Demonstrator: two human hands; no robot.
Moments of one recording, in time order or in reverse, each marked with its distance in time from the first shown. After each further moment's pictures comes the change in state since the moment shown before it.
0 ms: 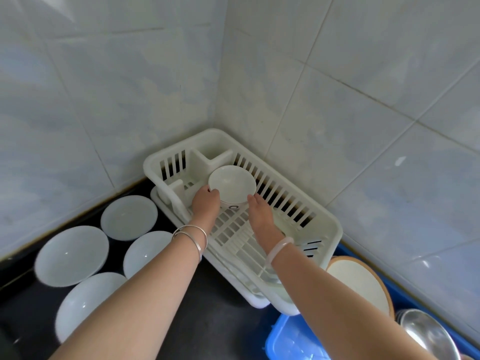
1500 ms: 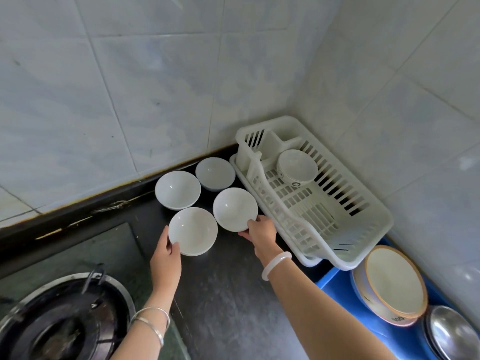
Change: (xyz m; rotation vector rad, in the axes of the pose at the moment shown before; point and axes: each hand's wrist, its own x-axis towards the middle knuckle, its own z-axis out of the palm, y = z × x) left_hand -0.161 -0.188 -0.211 -0.009 0.420 -0.031; right_hand -0.137 0.052 0.115 0.080 -0.122 0.206
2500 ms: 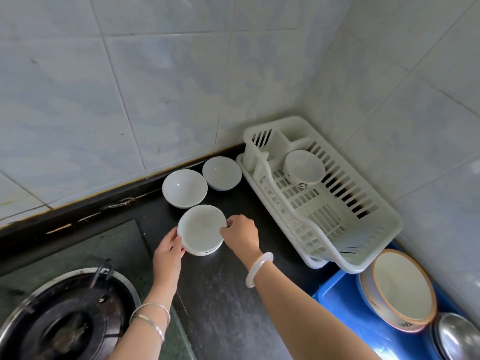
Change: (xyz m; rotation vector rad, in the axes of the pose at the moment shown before) left_hand 0.005 0.004 -0.005 -0.444 -0.059 -0.168; right_hand -0.041 -0.011 0.038 -0.811 -0.179 -0.252
